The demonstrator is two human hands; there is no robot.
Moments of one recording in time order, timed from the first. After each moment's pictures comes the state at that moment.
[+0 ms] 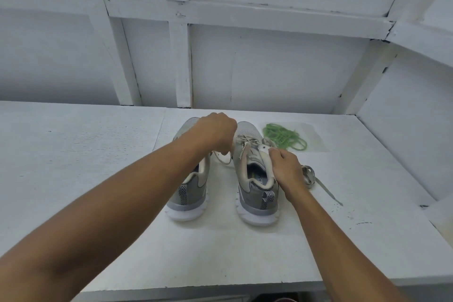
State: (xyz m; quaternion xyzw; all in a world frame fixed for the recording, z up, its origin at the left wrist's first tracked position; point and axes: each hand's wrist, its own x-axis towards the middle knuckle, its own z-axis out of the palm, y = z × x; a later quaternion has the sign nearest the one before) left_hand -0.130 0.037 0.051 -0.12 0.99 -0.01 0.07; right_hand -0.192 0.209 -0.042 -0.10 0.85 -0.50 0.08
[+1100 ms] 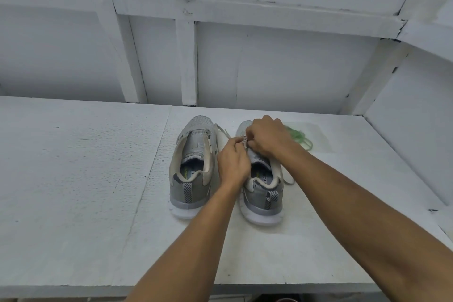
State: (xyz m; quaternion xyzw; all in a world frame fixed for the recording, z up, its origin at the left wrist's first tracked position) left_hand -0.119 0.101 -0.026 -0.35 0.72 0.54 -0.25; right_hand -0.225 0.143 0.012 -0.44 0.90 0.05 -0.05
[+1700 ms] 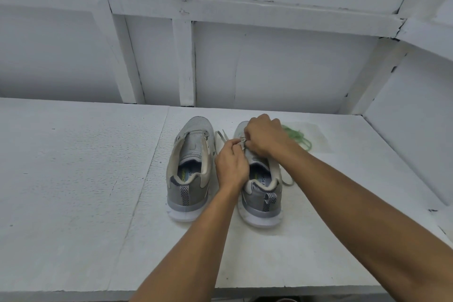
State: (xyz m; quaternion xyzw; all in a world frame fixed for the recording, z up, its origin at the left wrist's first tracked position) left_hand -0.123 0.103 -0.031 -0.37 0.70 0.55 -0.27; right_hand -0.222 0.137 0.016 -0.42 0.90 0.09 -0.04
